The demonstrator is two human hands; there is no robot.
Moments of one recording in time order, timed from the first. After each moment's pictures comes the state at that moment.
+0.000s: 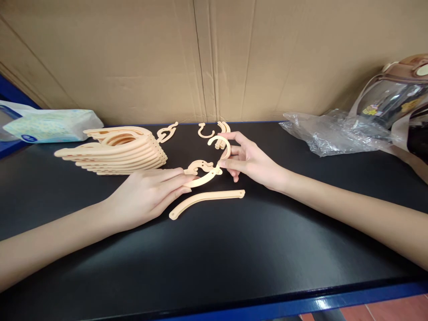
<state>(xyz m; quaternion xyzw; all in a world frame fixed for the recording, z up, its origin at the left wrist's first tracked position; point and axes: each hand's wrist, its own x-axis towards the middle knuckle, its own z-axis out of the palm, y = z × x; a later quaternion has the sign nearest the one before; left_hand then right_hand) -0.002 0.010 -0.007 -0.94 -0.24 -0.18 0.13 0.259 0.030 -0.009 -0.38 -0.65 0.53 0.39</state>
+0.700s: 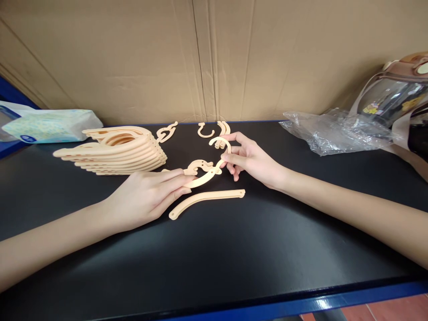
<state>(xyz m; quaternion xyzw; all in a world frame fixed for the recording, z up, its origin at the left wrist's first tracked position) 0.000 0.008 -0.005 -0.94 -0.24 -0.18 0.15 0.257 0.030 -0.008 -0.40 -0.63 0.53 0.40</state>
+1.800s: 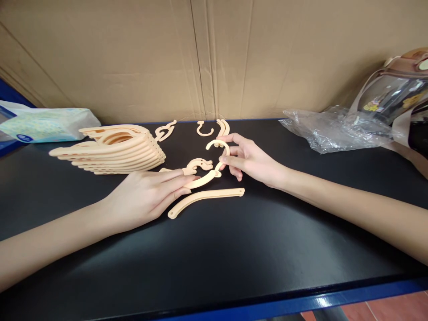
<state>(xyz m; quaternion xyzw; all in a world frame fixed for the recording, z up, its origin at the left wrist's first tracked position) 0.001 0.008 -0.005 -0.94 -0.23 -0.18 0.17 0.256 0.029 -0.006 -0.40 -0.66 0.52 0.37</state>
